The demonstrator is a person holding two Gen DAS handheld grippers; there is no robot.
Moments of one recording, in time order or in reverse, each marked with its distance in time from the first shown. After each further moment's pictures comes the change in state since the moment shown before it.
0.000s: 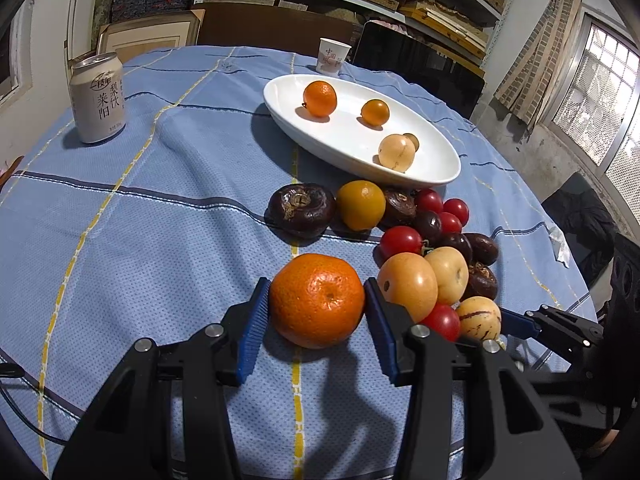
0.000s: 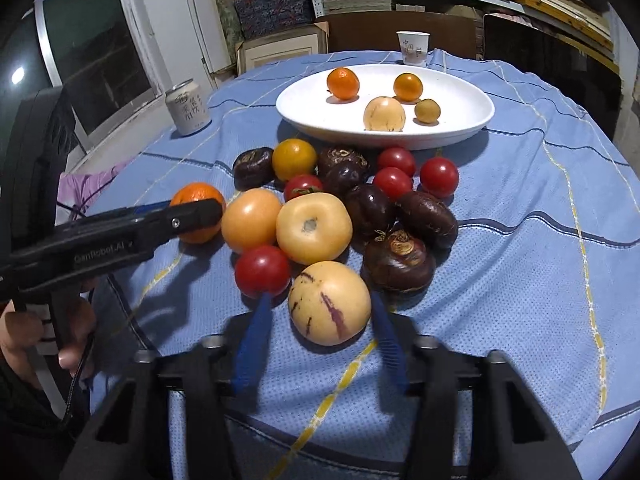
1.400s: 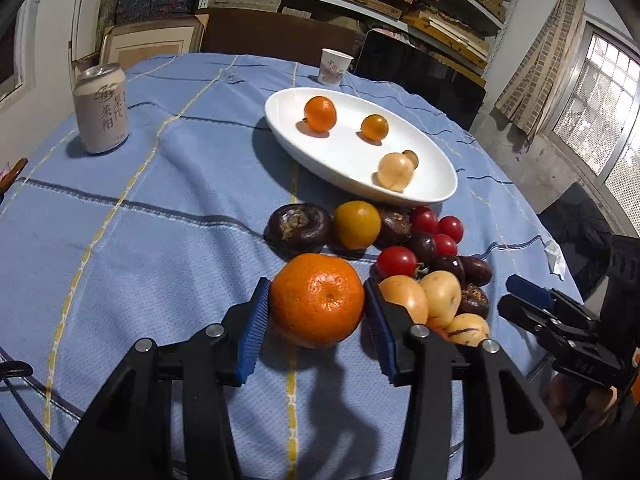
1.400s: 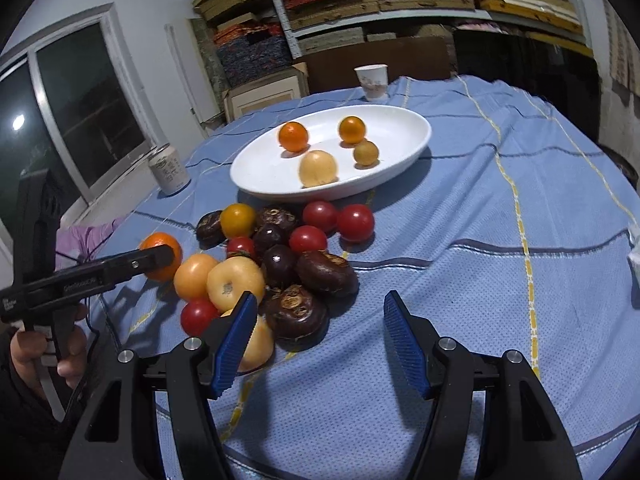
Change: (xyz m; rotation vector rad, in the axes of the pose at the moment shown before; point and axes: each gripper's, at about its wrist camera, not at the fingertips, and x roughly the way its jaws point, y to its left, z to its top) left arm -0.004 0.001 0.009 -0.027 -0.018 -0.002; right arm -0.024 -0.056 0.006 0.067 -0.148 0.039
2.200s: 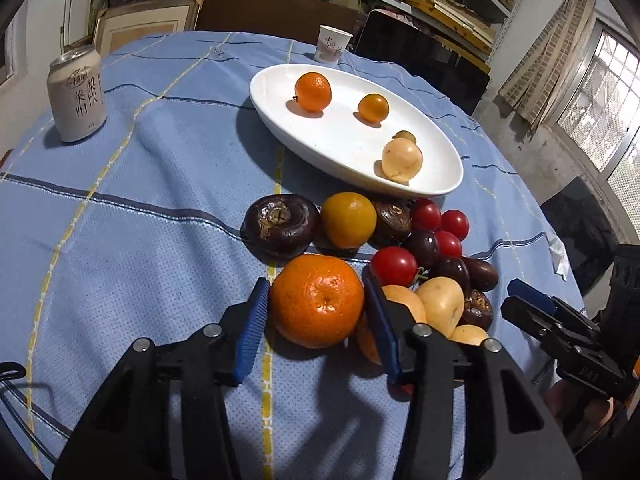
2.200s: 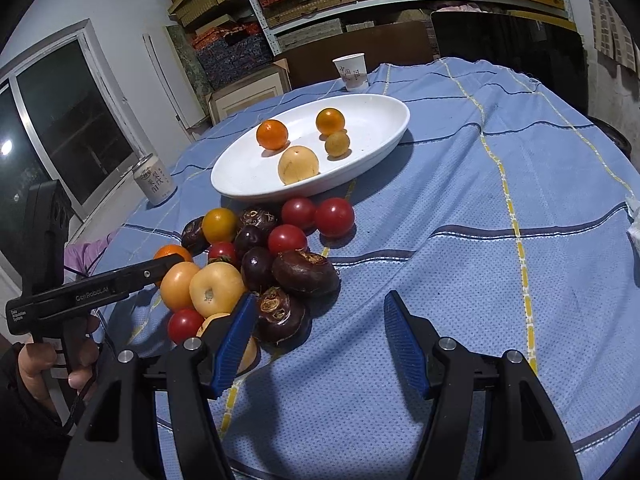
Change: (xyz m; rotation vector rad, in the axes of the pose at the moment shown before) left arm 0.026 -0.009 0.013 -0.024 0.079 -0.012; right arm 0.005 -0.021 0.003 0.112 0.029 -0.010
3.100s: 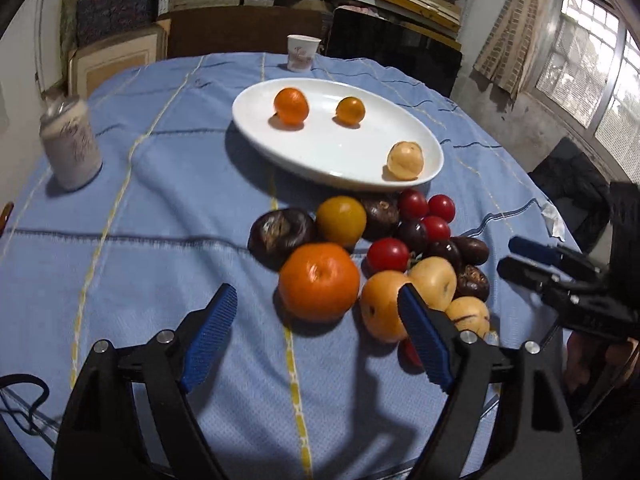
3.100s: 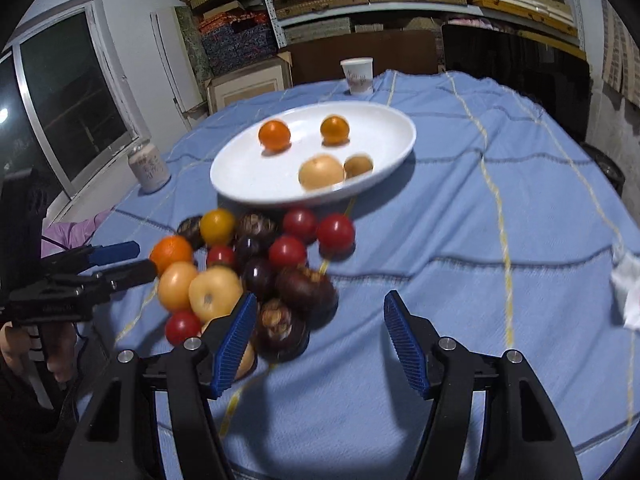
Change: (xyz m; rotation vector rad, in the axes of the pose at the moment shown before) left arm -0.021 0.000 -0.003 0.168 -0.005 0.007; right arm 0.000 0.014 0.009 -0.081 0.034 -0.068
